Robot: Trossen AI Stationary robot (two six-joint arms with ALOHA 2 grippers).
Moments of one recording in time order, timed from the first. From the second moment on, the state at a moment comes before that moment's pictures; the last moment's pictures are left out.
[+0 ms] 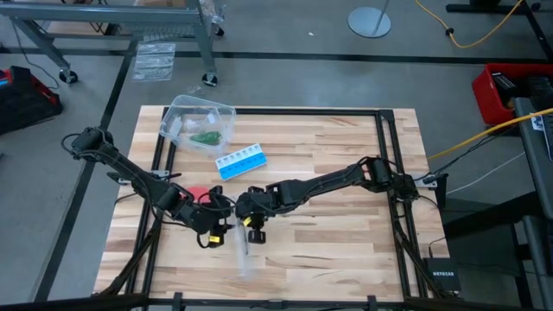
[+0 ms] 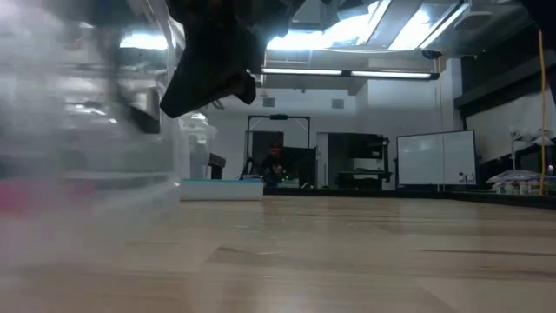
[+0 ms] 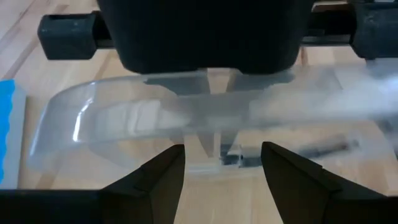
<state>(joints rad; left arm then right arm) -0.54 1.27 0.80 -0.32 -0.47 -0.53 0.19 2.24 1.88 -0.54 -0.07 0.20</state>
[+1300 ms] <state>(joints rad) -0.53 1.27 0.80 -0.50 -0.55 -0.53 0.19 2.24 1.88 -0.52 -0.06 0.20</state>
